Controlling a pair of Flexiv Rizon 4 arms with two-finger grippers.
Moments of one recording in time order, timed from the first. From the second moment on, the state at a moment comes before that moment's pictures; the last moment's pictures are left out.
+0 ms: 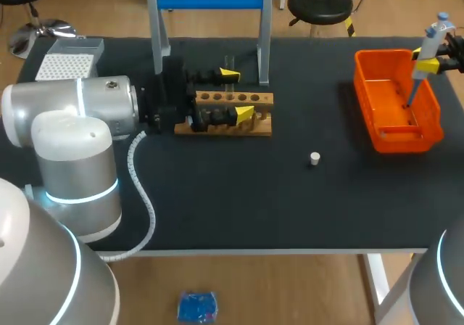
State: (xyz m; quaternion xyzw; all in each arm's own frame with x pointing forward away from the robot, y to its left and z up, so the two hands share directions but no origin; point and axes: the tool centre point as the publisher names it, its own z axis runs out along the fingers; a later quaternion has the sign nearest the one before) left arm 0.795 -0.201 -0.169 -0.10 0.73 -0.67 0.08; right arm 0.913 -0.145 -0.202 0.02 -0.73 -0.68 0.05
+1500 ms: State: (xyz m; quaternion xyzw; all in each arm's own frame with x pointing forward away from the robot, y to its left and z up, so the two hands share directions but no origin) left arm 0.793 -0.203 -0.170 -0.11 0.73 -0.67 0.08; right arm 0.889 -0.082 -0.190 0.06 -0.74 -0.67 0.09
